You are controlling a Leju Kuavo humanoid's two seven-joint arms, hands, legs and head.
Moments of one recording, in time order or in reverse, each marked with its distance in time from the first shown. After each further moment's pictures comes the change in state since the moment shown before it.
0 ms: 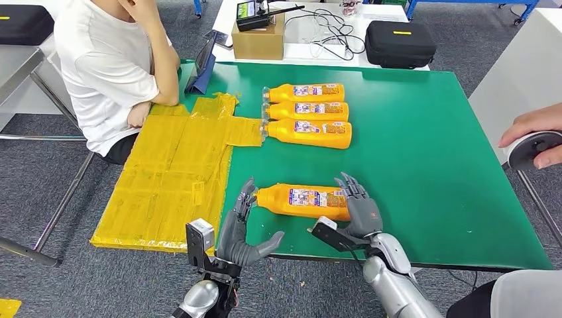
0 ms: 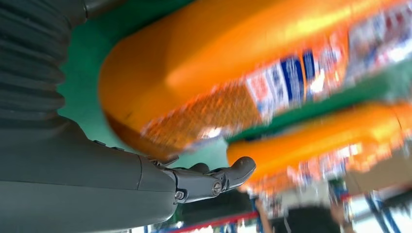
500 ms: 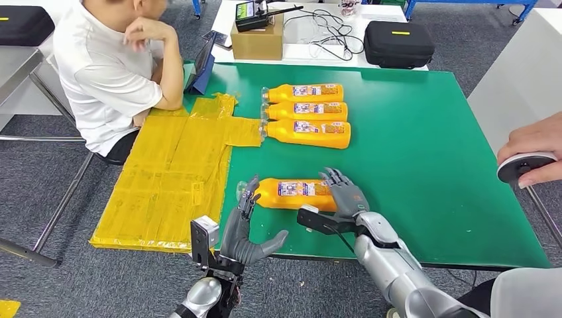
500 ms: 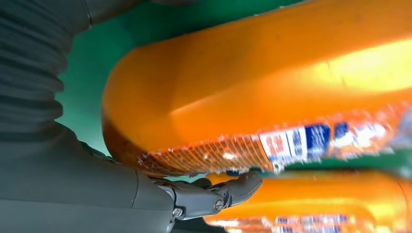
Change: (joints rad) left arm -0.018 -0.005 -0.011 0.009 -0.018 -0.002 0.011; right arm -0.173 0.036 0.137 0.135 0.165 0.251 0.227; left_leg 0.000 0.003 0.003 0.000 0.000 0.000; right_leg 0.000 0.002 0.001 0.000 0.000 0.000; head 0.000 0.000
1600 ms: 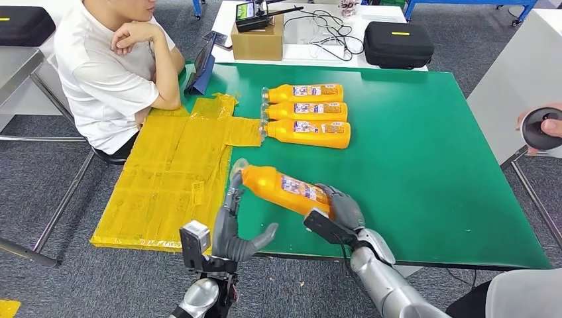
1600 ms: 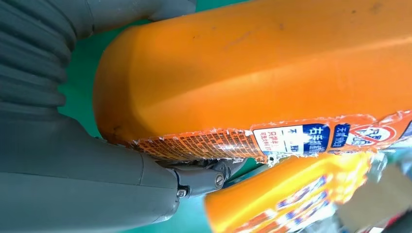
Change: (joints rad) left arm 0.035 -0.001 0.035 -0.046 -0.043 0.131 -0.085; right arm 0.116 0.037 -0.138 0.001 -0.432 -0.142 -0.348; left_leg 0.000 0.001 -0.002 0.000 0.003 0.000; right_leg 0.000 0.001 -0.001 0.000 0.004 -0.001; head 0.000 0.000
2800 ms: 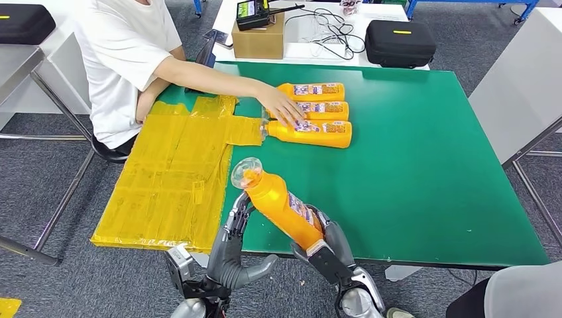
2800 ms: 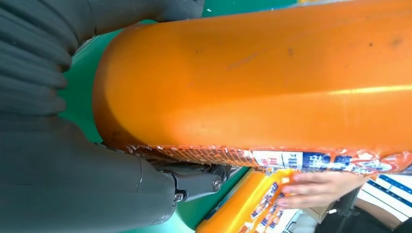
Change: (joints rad) left arm 0.108 0.057 -0.022 -0.121 0.017 -0.287 0.003; right arm 0.378 0.037 -0.029 -0.544 -0.116 0.167 -0.038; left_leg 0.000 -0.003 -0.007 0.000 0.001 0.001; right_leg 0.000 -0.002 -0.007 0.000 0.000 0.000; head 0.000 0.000
